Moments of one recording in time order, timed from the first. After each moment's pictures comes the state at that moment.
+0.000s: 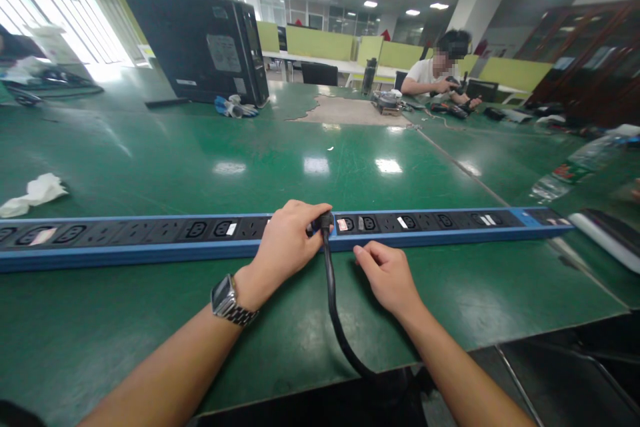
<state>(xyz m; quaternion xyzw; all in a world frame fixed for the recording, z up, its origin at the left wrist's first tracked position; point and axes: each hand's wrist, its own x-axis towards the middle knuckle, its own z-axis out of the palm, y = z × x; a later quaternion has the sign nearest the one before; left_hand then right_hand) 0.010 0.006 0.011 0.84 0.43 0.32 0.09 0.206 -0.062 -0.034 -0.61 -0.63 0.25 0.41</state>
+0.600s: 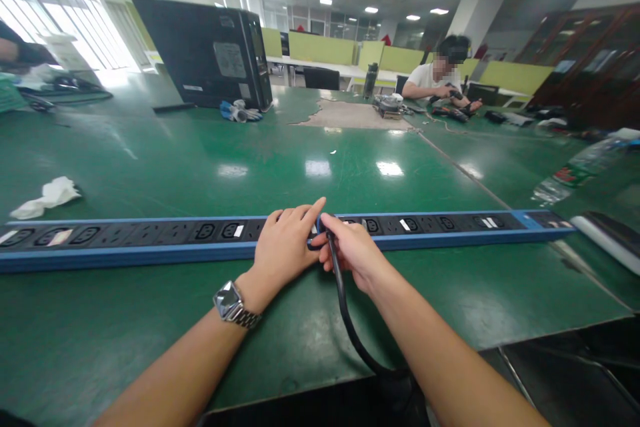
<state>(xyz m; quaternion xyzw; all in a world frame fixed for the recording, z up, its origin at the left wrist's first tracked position) -0.001 -0.001 0.000 0.86 0.47 0.21 -0.03 0.143 -0.029 0.028 -0.55 -0.36 0.65 0.37</state>
